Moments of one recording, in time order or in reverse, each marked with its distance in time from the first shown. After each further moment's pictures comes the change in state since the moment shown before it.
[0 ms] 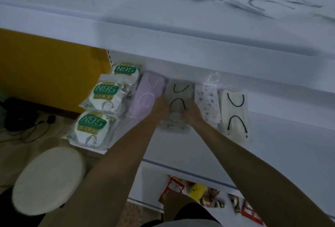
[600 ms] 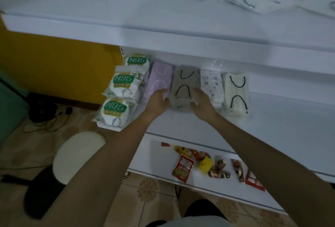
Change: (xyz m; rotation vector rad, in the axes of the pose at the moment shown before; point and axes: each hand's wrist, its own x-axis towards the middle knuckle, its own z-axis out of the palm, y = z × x) left_hand -0.103 -0.021 -0.064 0.083 0.029 0.193; right_hand -0.096 -0.029 -0.031 -0.185 -0.096 -0.176
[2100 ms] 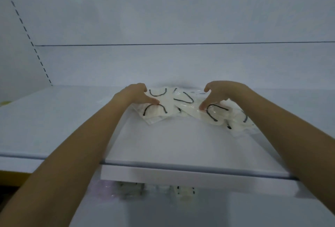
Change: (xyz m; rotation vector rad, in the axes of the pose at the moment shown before) left_hand 0.127 0.312 -0.093 0.482 -0.047 0.110; right_hand 0.023 -0.019 -0.397 -0.530 -0.059 0.250
